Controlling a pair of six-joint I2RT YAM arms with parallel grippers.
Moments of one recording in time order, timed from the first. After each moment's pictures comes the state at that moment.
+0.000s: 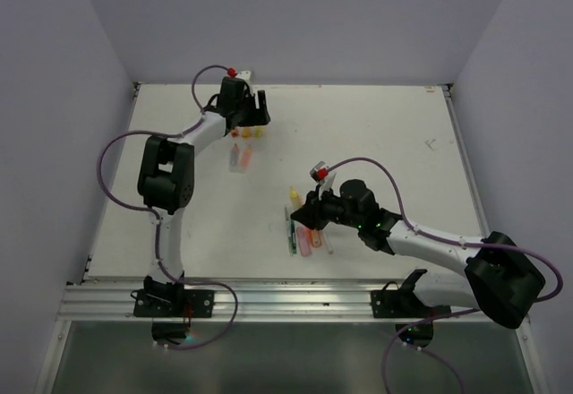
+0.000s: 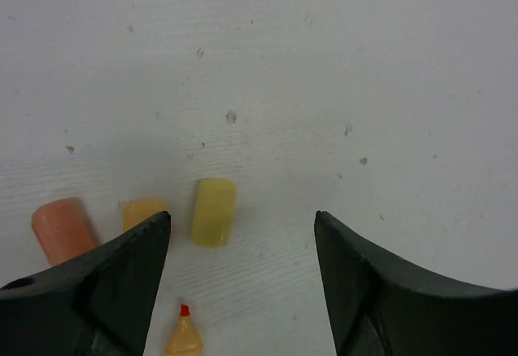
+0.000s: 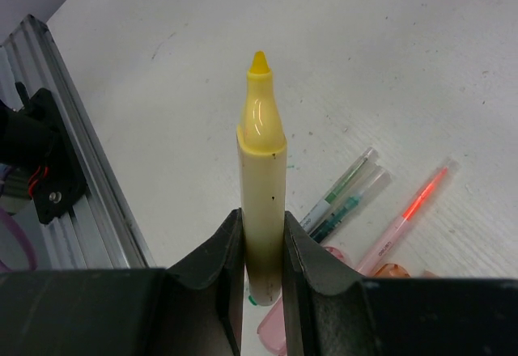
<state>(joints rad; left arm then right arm) -0.29 2.21 1.69 -0.16 0.12 -0.31 0.78 1.23 0.50 0.35 -0.29 0.32</state>
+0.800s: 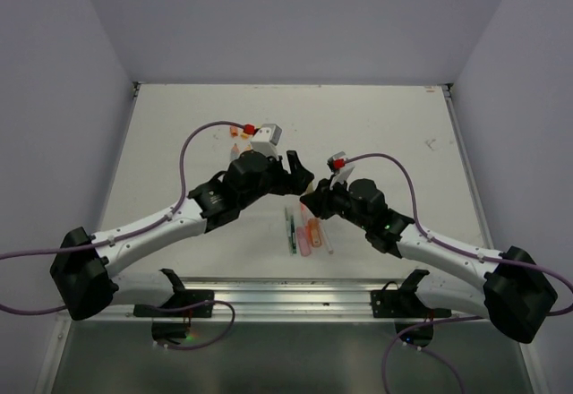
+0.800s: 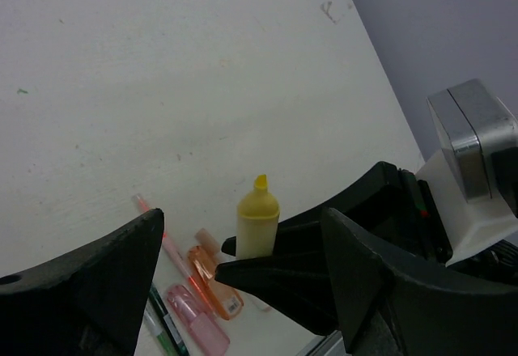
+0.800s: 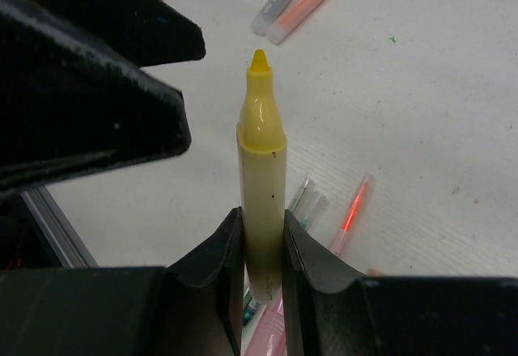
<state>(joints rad) -0.85 1.26 0.93 -0.05 -0.15 -0.64 0.78 1.11 0.51 0.30 -0.03 0.40</state>
